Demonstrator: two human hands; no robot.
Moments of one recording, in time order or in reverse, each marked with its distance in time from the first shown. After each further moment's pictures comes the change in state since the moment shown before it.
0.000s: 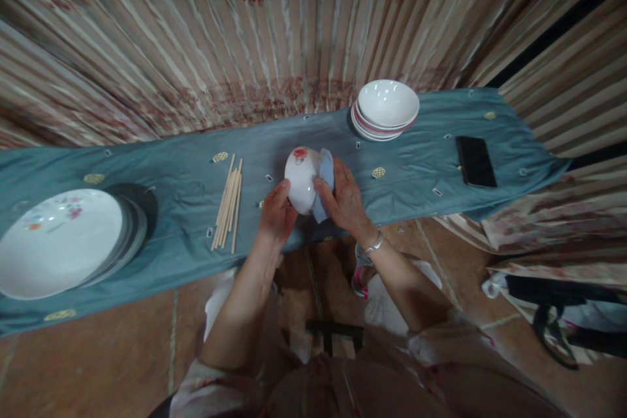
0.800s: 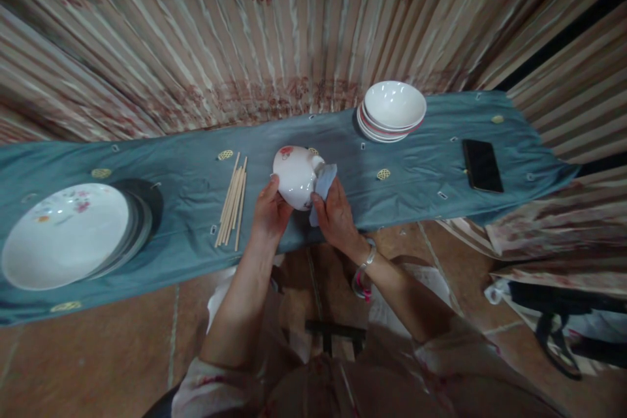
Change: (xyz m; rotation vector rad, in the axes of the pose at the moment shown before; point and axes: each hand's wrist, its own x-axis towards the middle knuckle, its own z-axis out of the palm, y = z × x) left_hand 0.009 0.013 -0.010 -0.061 0.060 0.048; right_hand -0.032 -0.009 0.035 0.012 0.049 -0.007
